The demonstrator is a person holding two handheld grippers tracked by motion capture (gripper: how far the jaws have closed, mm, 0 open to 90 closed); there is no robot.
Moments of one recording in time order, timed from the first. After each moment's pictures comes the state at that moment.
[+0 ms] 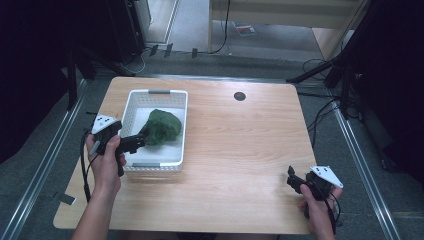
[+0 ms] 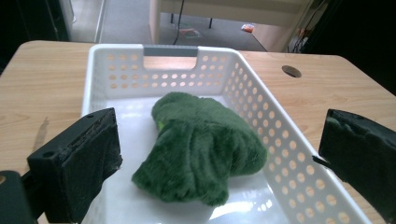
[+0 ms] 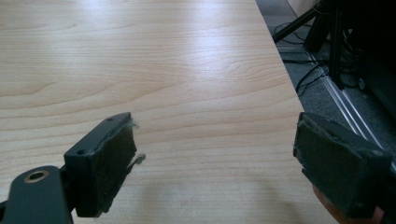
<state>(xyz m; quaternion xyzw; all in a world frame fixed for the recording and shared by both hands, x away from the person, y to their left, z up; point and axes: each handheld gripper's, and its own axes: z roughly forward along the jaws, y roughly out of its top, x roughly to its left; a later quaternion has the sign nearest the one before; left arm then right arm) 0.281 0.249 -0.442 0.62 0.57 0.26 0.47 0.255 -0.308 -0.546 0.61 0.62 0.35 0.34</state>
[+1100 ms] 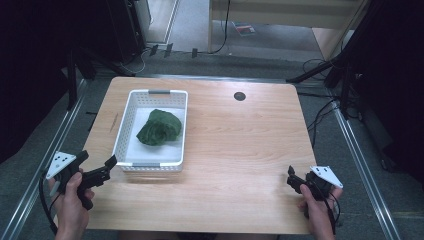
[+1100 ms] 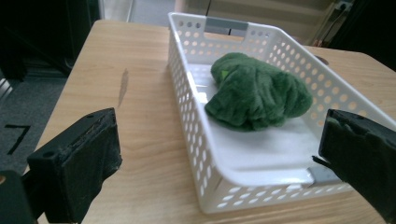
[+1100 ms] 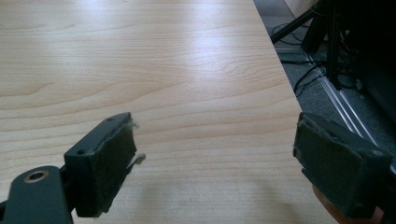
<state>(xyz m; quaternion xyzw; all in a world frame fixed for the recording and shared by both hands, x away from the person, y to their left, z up) 0.198 0.320 -0.488 0.59 0.59 0.29 0.48 0.255 -0.308 -0.546 0.61 0.62 0.35 0.34</state>
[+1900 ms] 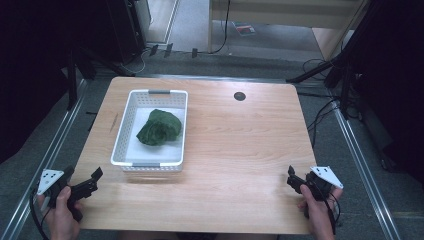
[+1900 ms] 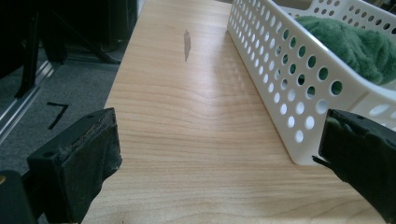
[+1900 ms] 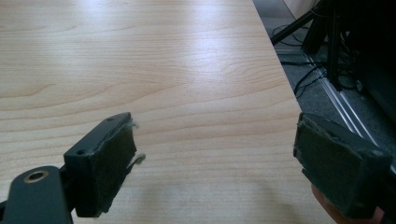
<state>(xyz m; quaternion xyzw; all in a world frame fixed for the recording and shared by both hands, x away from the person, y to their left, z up) 0.185 0.362 -0.548 0.56 0.62 0.31 0.45 0.254 -0.308 -0.546 0.61 0.62 0.35 0.35</state>
